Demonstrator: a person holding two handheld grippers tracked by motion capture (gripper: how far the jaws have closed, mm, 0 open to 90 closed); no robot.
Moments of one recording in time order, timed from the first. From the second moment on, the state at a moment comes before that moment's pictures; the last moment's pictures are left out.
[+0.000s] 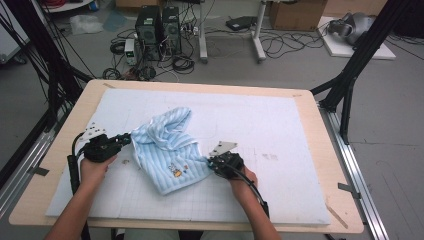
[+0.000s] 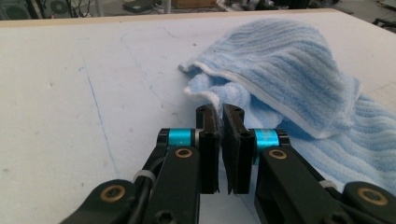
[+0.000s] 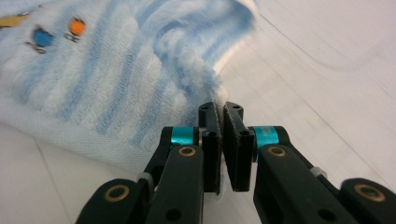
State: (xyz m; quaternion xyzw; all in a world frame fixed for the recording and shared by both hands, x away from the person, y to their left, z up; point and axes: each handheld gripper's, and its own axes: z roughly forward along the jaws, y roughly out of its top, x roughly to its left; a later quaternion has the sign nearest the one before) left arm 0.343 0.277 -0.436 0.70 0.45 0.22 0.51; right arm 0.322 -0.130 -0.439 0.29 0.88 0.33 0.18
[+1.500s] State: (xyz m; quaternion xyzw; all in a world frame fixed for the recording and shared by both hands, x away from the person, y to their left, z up) left arm 0.346 0.281 -0.441 0.68 0.47 0.23 0.51; right arm 0.372 -0.021 -0.431 0.20 0.89 0.39 0.15
